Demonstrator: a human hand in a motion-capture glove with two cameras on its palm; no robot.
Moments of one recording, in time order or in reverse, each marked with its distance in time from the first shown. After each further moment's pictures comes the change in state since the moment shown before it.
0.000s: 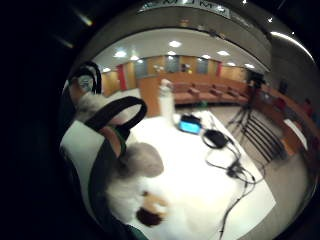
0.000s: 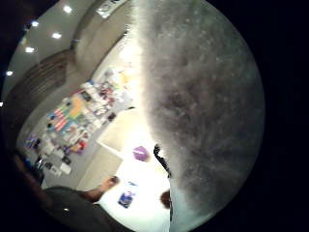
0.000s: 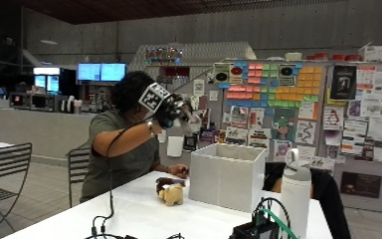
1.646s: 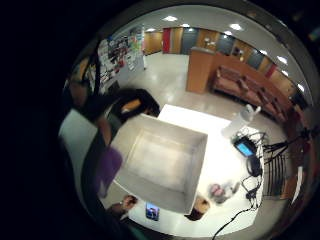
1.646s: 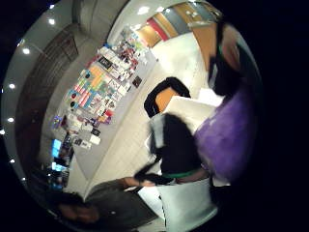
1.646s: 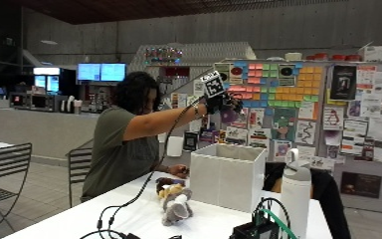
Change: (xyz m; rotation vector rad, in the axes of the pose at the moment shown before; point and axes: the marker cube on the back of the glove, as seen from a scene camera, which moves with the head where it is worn) arm -0.112 -0.147 0.162 -0.525 0.023 0.000
